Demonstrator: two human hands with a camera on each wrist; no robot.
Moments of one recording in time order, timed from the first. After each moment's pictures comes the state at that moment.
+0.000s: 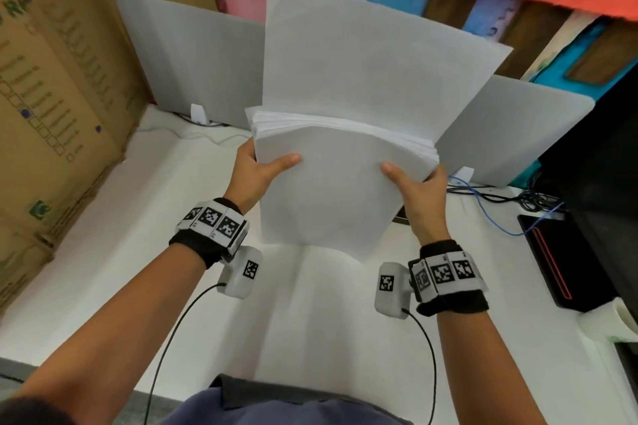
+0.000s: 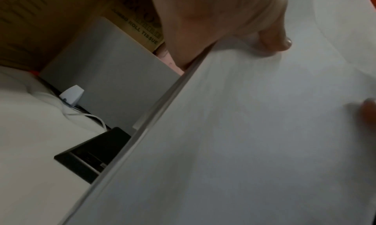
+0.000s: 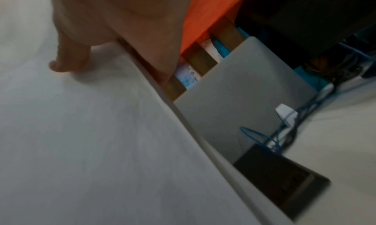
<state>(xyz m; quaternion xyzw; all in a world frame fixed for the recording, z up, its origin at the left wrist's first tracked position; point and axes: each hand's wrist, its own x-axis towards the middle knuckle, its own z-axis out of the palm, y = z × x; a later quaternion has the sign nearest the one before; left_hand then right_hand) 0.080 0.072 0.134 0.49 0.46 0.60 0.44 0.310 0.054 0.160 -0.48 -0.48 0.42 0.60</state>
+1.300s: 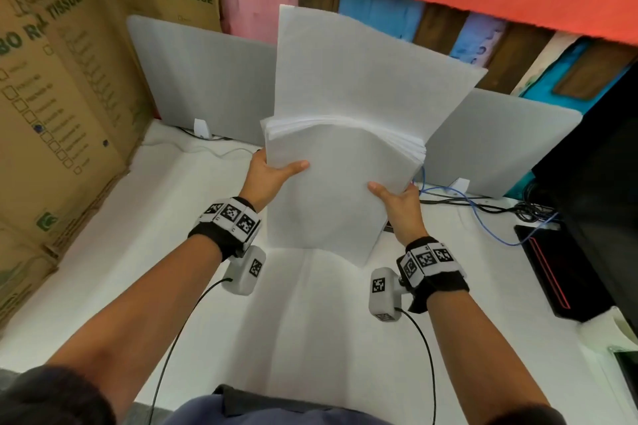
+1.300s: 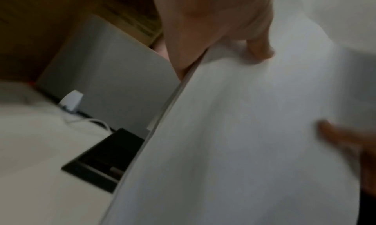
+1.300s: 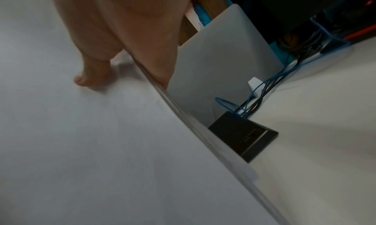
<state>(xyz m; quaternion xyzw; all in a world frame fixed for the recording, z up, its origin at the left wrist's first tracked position) 0.091 0.086 0.142 0.48 0.48 0.57 0.46 0.306 0.076 0.130 -0.54 -0.45 0.47 0.53</state>
